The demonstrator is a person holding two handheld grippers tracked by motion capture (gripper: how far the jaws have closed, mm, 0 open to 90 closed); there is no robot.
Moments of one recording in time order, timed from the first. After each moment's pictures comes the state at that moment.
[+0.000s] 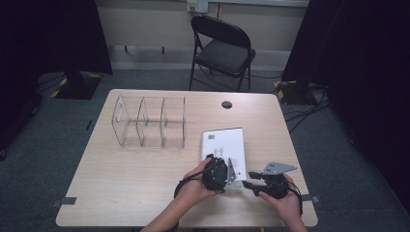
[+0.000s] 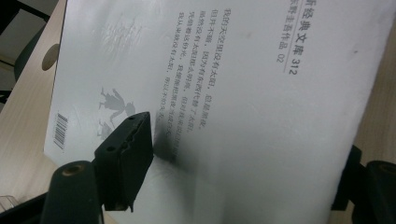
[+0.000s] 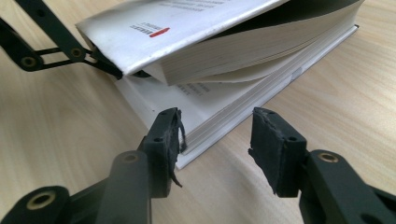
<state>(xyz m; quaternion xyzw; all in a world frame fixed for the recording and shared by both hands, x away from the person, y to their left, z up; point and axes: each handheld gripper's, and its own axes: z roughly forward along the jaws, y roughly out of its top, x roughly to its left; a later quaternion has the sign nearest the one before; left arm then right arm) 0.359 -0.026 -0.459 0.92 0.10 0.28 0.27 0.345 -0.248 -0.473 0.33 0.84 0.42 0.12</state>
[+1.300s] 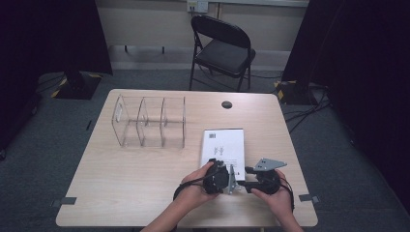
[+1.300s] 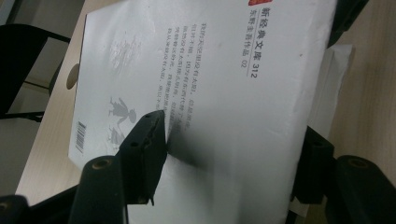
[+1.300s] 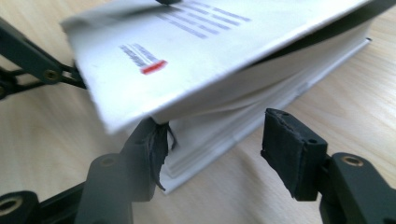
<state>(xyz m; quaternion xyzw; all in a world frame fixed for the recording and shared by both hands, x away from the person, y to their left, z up) 0.348 -0.027 -0.465 0.91 0.05 0.32 0.25 0.358 -0.229 -0.479 0.32 0.84 0.41 0.14</state>
